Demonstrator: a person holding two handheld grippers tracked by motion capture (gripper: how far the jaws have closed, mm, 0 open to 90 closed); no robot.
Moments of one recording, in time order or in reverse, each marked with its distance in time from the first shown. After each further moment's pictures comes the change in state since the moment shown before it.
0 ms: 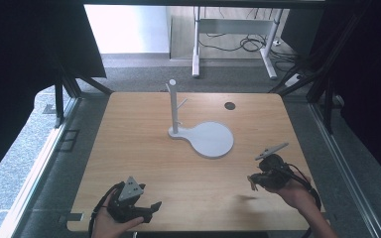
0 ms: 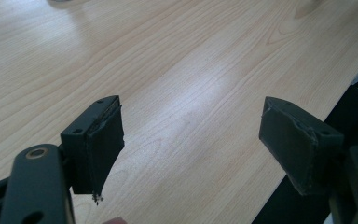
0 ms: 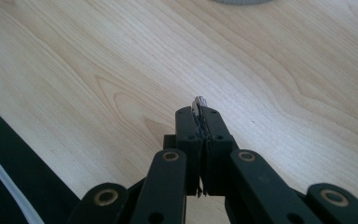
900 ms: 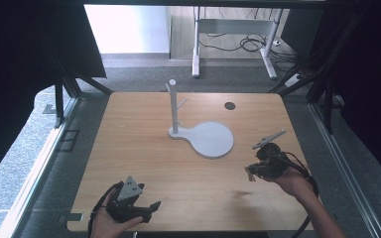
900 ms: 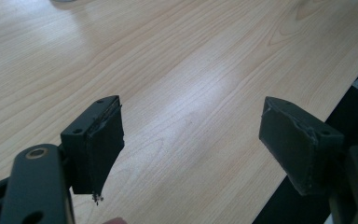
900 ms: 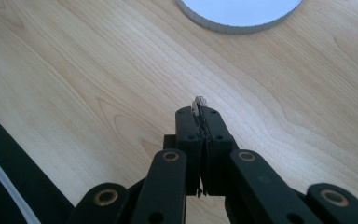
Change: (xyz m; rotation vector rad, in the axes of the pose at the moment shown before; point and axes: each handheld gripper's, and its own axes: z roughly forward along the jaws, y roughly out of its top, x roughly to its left) left arm 0.001 0.000 -0.002 -0.004 0.004 -0.004; right arm -0.008 0.029 -0.007 -0.001 0.013 -0.018
